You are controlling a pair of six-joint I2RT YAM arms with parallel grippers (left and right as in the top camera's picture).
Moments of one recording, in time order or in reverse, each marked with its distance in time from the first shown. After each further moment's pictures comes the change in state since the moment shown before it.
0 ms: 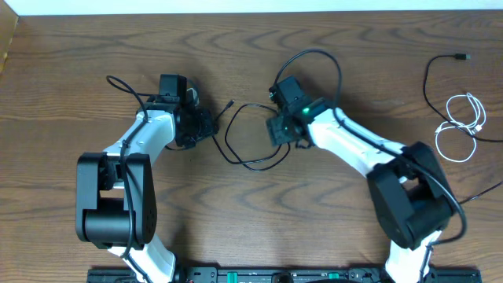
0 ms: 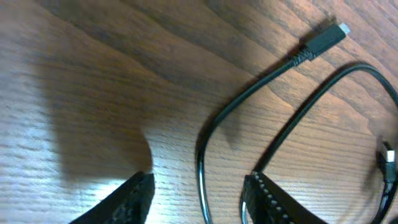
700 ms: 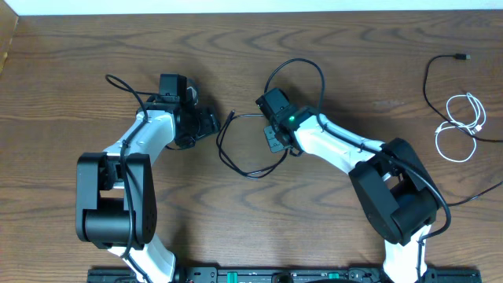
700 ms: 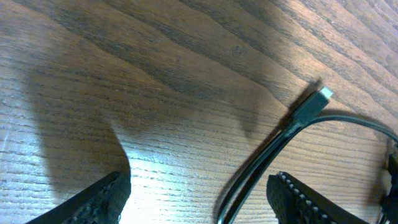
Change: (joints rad) left arm 0.000 0.000 0.000 0.010 -0.020 0.008; right arm 0.040 0.050 0.002 0.003 0.124 -0.015
